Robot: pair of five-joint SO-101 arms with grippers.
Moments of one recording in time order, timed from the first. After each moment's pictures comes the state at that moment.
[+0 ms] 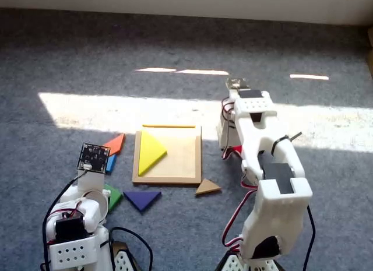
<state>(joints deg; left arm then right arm) -18.4 -101.3 96.0 75.4 -14.1 -11.4 20.1 7.3 71.7 3.1</state>
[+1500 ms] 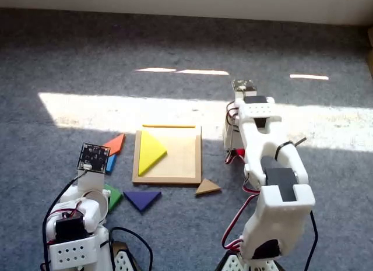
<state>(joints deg) -18.4 -101.3 96.0 75.4 -14.1 -11.3 18.3 13.2 65.6 3.1</state>
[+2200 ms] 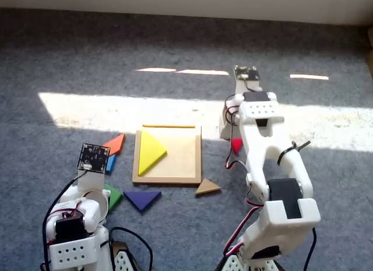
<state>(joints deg) -18.4 -101.3 96.0 75.4 -14.1 -12.0 9.1 12.8 63.7 -2.2</state>
